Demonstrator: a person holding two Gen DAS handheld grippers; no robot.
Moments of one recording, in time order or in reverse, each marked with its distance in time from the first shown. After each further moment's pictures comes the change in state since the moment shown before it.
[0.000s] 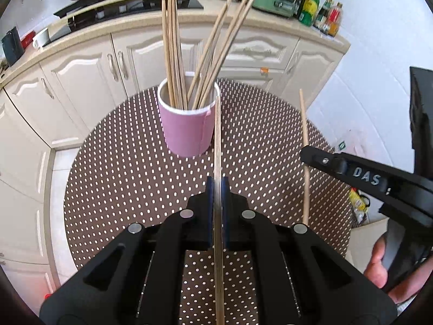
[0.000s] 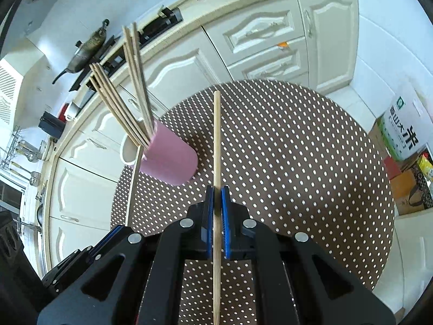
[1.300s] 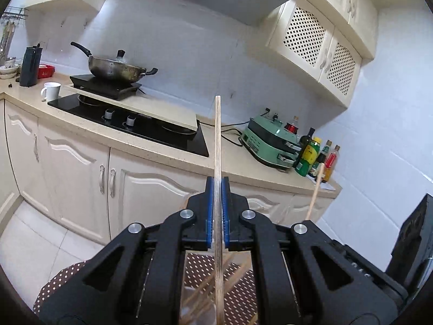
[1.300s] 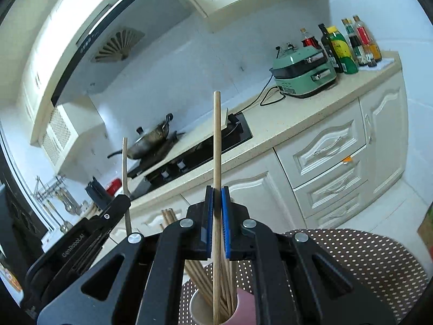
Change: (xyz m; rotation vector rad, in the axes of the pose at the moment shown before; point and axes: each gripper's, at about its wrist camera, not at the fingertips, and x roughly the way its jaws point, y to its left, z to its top) left arm 0.002 0.053 0.137 -0.215 -0.703 -0.091; right arm 0.019 0.040 0.102 -0.062 -0.556 0.316
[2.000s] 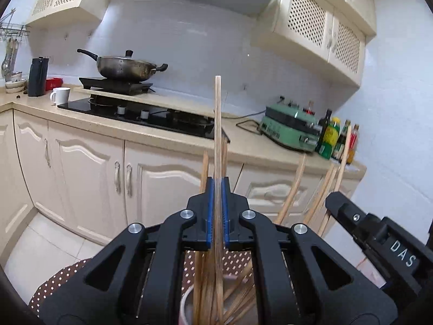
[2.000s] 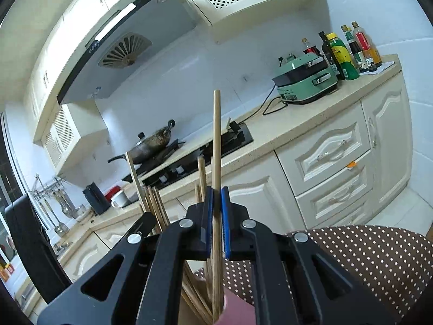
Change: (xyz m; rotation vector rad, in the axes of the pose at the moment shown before) left arm 0.025 0.020 -0.068 0.103 -0.016 0.089; right arm 0.012 -0.006 -0.050 -0.078 -0.077 0.007
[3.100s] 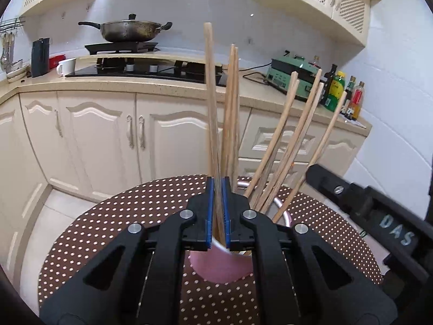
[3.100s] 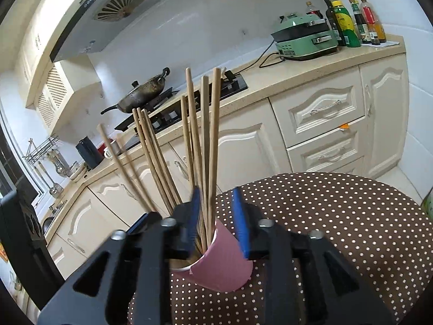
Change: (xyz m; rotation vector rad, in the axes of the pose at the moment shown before) left arm -0.031 0.007 -0.043 0.037 0.245 0.051; right arm -0.011 0.007 -0.029 -0.036 0.252 -0.057
